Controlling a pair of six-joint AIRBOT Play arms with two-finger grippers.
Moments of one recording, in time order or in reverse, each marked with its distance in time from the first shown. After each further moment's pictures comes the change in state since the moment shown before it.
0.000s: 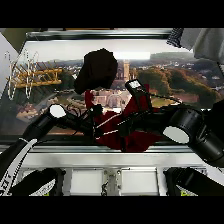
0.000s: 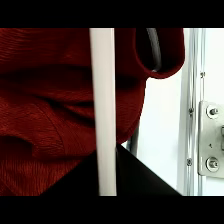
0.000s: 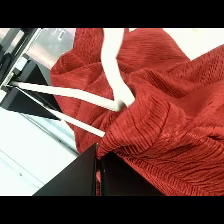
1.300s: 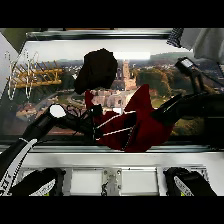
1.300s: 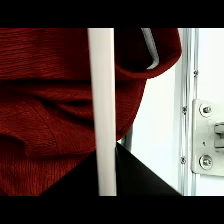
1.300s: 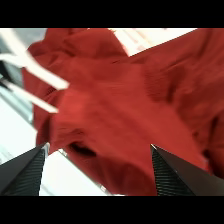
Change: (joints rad) left arm 0.000 0.000 0.000 0.000 -0.021 -0.003; right arm -0.726 0.098 0.103 0.417 0.362 -0.716
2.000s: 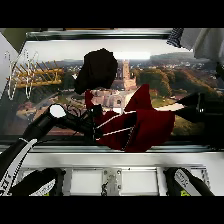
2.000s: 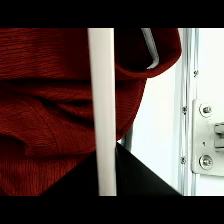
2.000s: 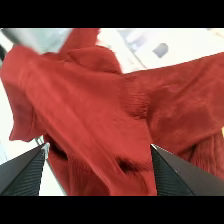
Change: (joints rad) left arm 0.000 0.000 0.000 0.000 0.000 -0.001; right arm -0.665 -0.215 -0.186 0.478 0.282 -0.905
